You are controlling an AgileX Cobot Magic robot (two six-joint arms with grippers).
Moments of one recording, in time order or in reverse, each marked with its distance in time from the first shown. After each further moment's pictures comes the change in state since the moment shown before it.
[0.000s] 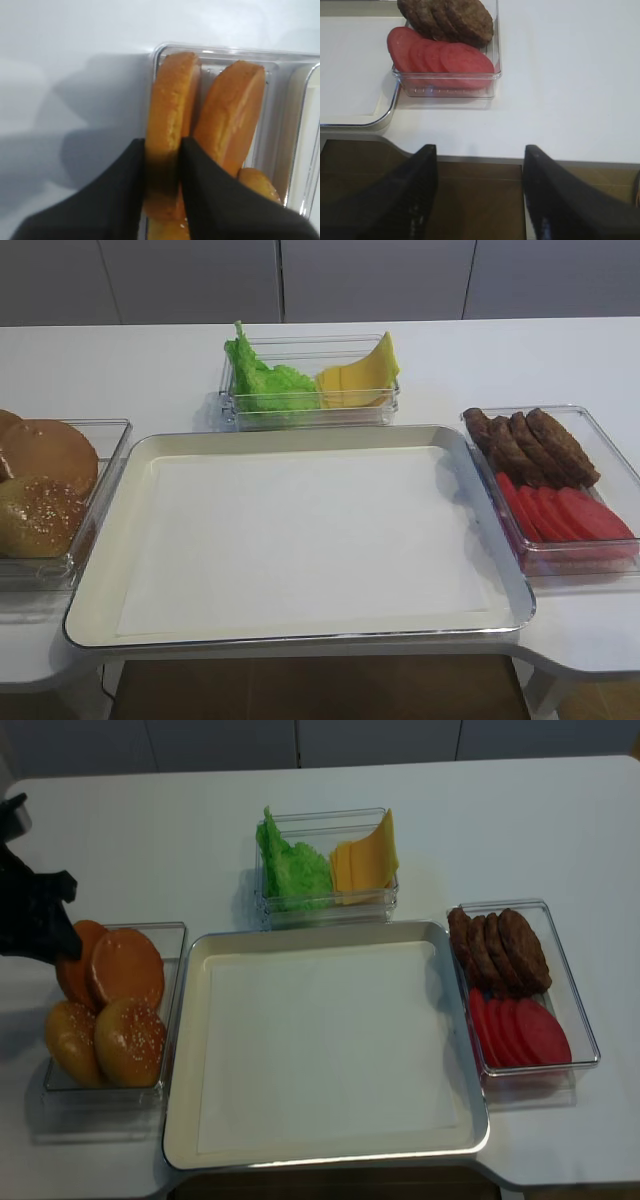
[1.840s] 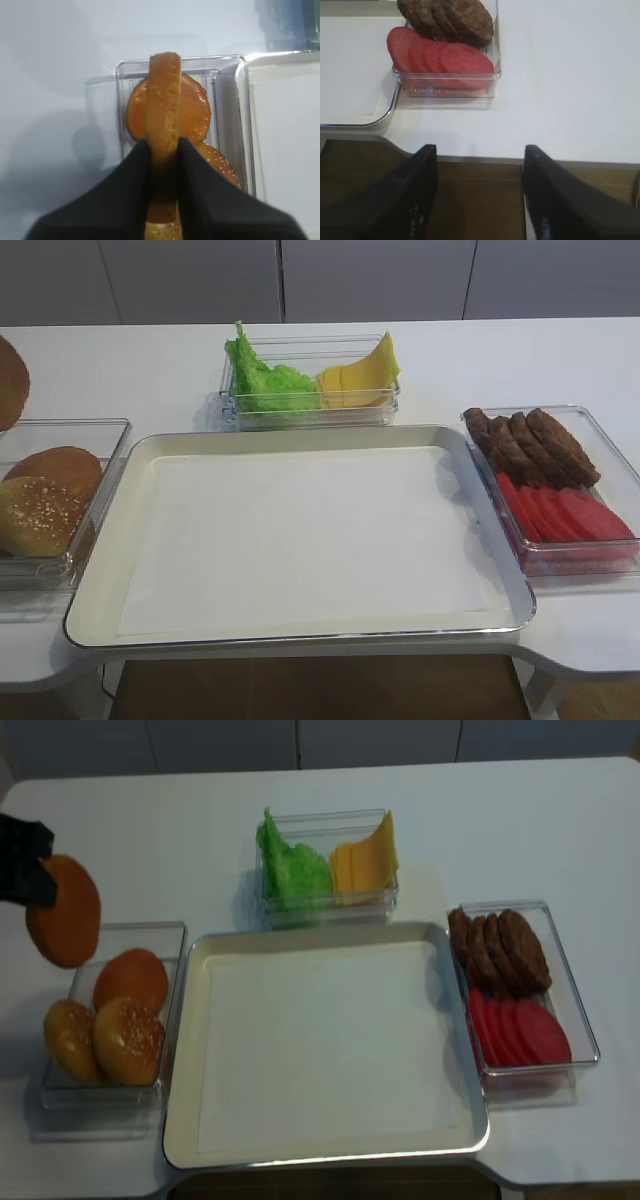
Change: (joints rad) left arm -0.088 -0.268 -0.002 0.074 0.011 0.000; right arm 0.000 0.000 0.000 0.000 0.000 0.000
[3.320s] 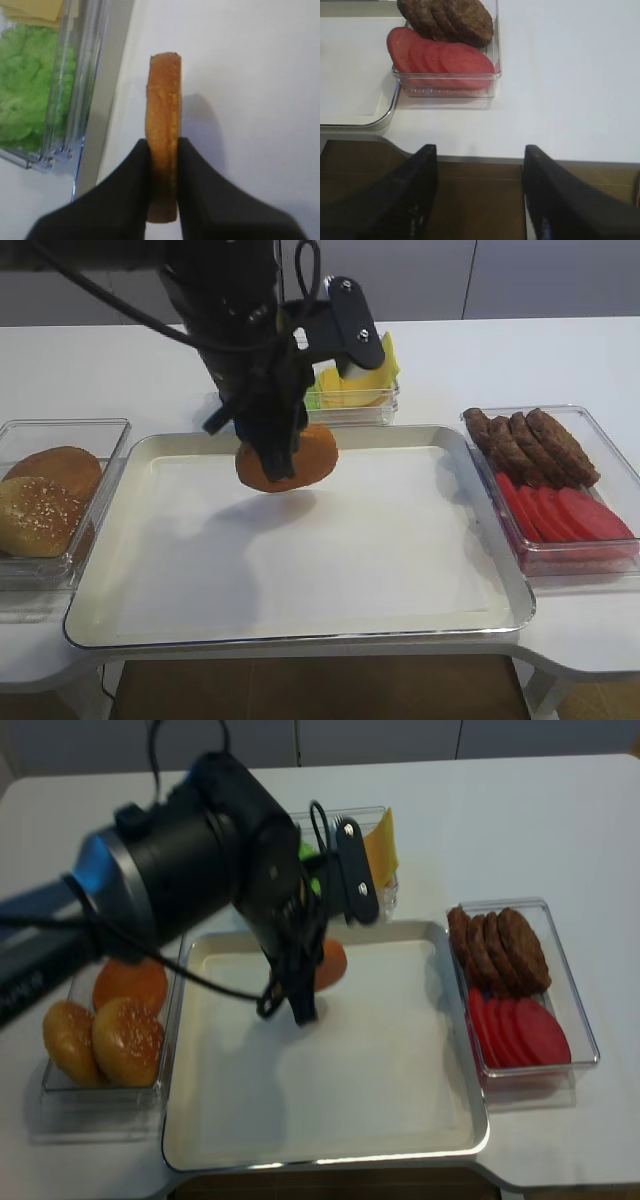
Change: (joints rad) left arm -0.940 0.207 -0.021 0.500 -0.282 0.220; right arm 0.000 0.000 0.000 0.000 0.000 0.002
